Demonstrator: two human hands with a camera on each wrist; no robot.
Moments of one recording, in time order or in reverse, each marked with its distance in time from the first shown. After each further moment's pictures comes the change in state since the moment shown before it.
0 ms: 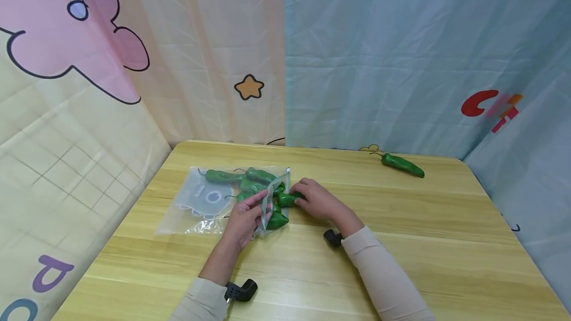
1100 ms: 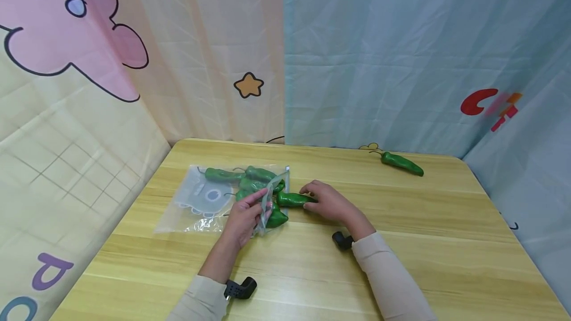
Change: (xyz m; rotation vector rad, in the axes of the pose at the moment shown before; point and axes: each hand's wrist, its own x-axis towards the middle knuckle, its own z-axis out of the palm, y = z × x) left_hand 0.000 0.001 -0.001 -0.004 -0.001 -0.013; right_hand -0.022 0.013 -0.006 0.088 -0.020 0.137
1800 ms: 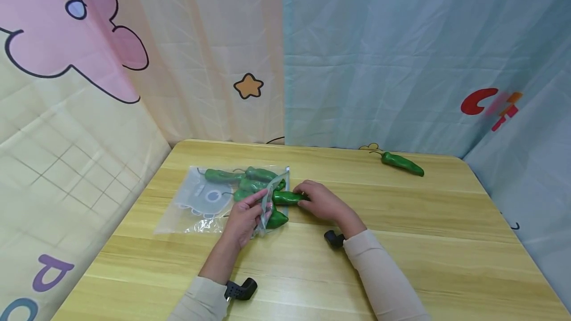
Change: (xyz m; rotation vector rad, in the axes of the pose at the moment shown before) left_hand 0.001 0.000 0.001 -0.003 0.004 0.000; right_hand 0.014 -0.011 0.007 -0.017 0.009 -0.027
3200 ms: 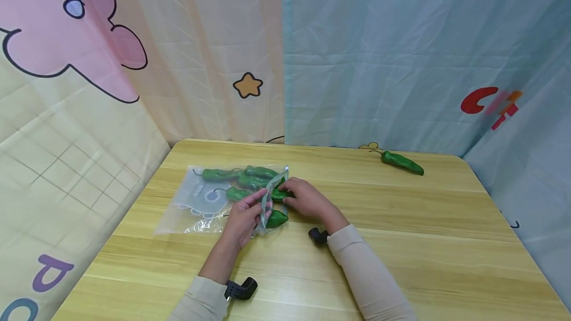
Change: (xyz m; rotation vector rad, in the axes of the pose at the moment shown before) left_hand 0.000 0.000 0.001 0.007 -0.003 0.009; right_hand 0.028 -0.018 0.016 0.028 0.002 -0.018
